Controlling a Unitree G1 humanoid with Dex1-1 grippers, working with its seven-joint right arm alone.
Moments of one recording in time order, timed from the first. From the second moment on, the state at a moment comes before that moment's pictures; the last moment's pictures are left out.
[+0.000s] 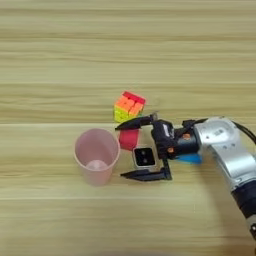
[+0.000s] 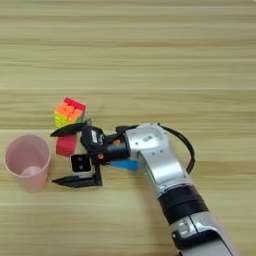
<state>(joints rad) -0.30 -0.38 0.25 0.27 0.17 -0.21 1.40</state>
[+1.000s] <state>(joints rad) -0.35 -0.27 0.37 0.33 0.06 -0.20 1.29</state>
